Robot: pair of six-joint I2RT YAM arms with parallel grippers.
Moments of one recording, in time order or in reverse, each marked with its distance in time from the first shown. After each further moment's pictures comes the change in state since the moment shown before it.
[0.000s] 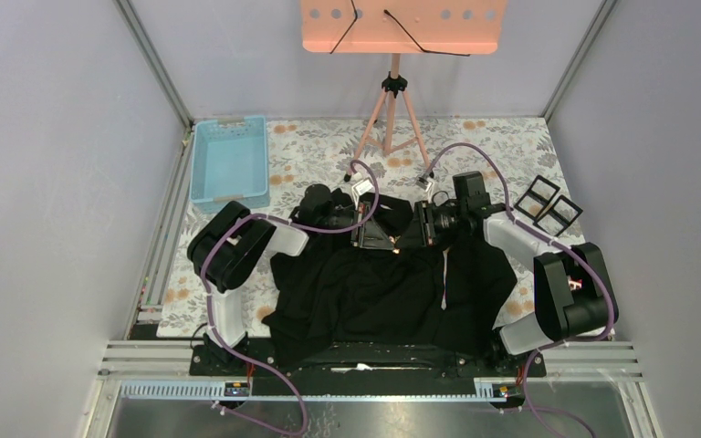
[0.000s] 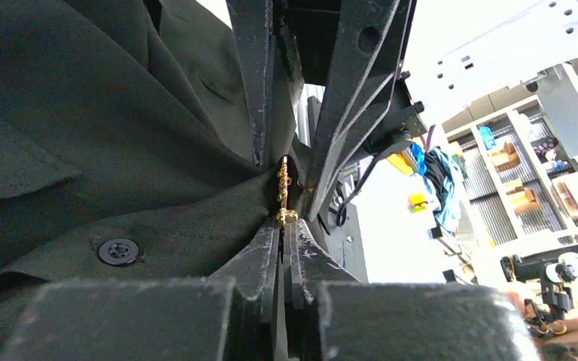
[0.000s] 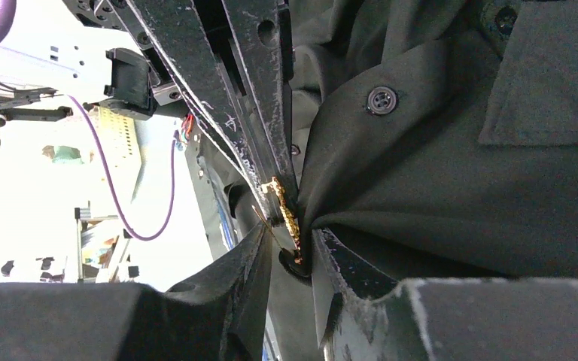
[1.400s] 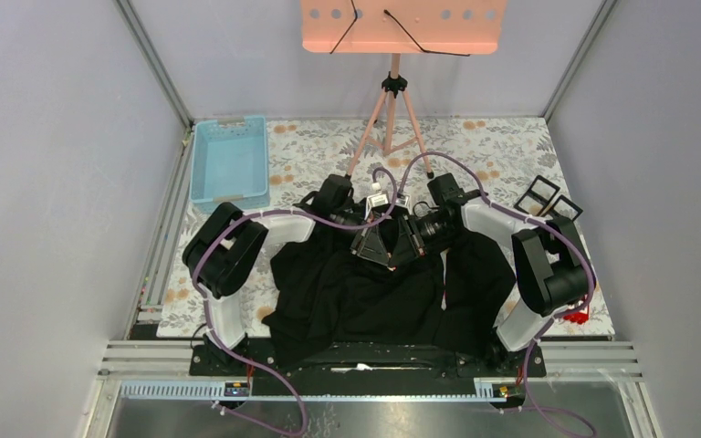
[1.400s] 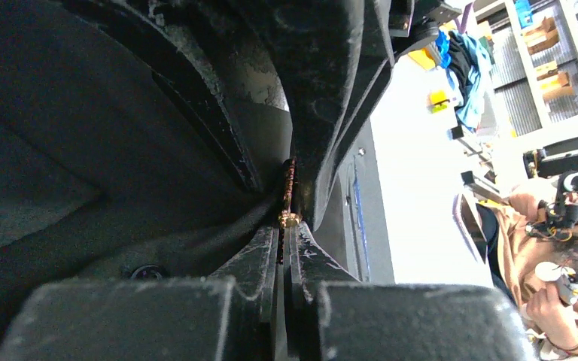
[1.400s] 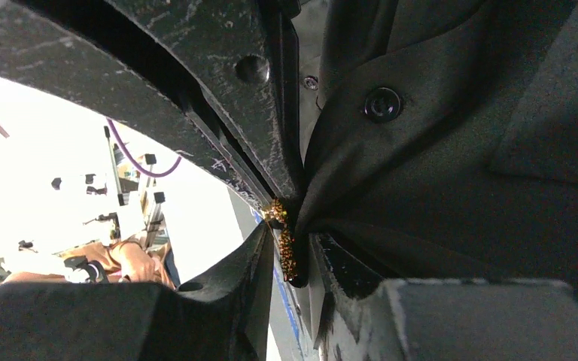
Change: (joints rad) left arm -0.031 -0.043 0.201 -0.835 0.140 0.604; right arm 0.104 0.178 0.159 -0.381 -0.011 -0.235
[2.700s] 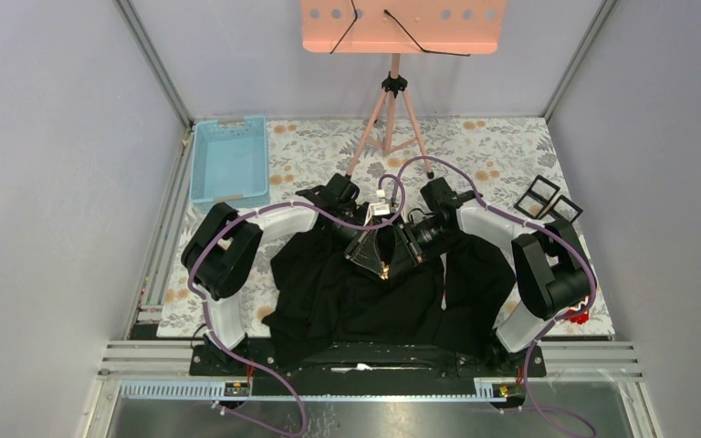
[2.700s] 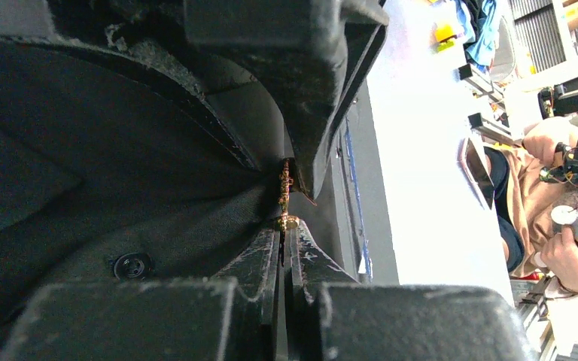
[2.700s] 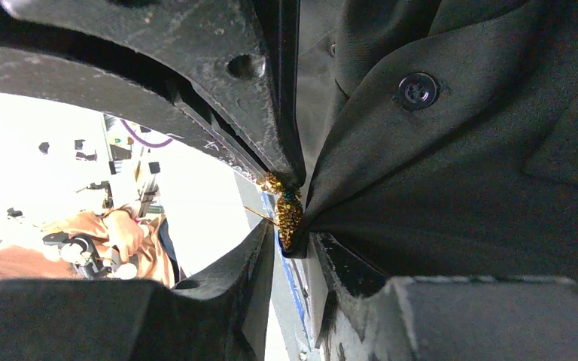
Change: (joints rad) left arm -0.019 -0.019 0.150 -0.606 -0.001 0.479; right arm 0.061 -0.014 0.011 -0.116 0.012 -0.092
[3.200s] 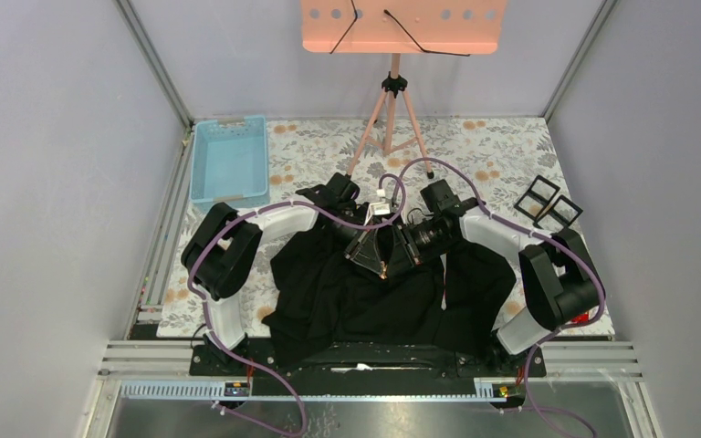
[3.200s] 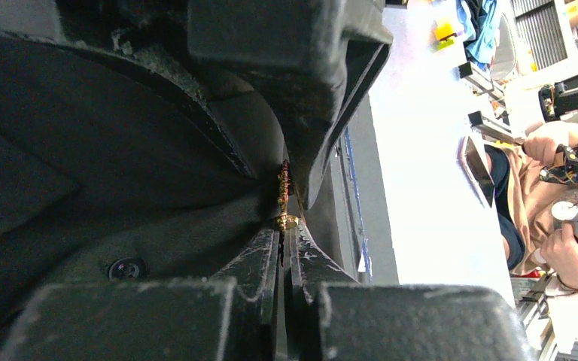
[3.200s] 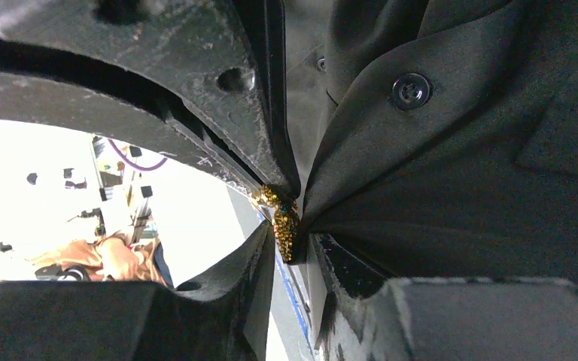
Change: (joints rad) left arm 0.000 0.000 0.010 -0.021 0.002 0.009; right arm 0.022 -0.055 -0.045 0.105 0.056 0.131
